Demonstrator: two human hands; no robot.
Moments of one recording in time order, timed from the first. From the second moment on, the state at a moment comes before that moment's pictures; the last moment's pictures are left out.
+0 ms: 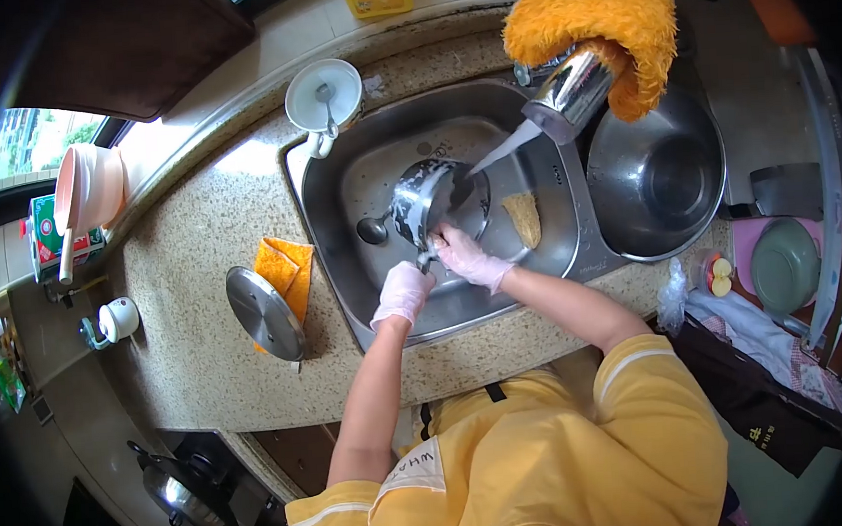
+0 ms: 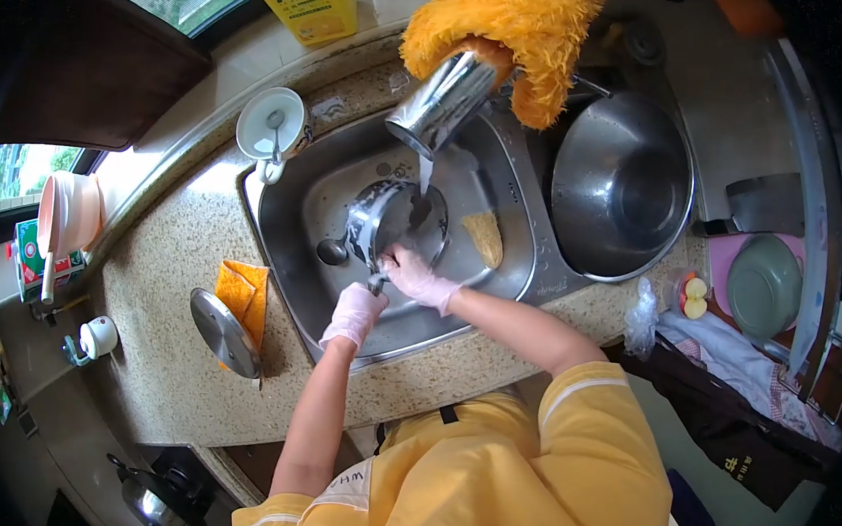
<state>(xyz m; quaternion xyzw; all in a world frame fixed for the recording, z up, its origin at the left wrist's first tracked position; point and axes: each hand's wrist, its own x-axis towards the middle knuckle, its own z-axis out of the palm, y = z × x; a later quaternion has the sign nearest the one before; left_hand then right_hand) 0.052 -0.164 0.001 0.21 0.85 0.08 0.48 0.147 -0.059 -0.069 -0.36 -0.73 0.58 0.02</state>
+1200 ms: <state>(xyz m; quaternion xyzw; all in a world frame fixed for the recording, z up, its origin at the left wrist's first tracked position) 0.054 -0.162 -0.002 0.21 0.84 0.04 0.49 0.098 -0.013 -0.130 -0.42 -0.65 0.62 0.12</state>
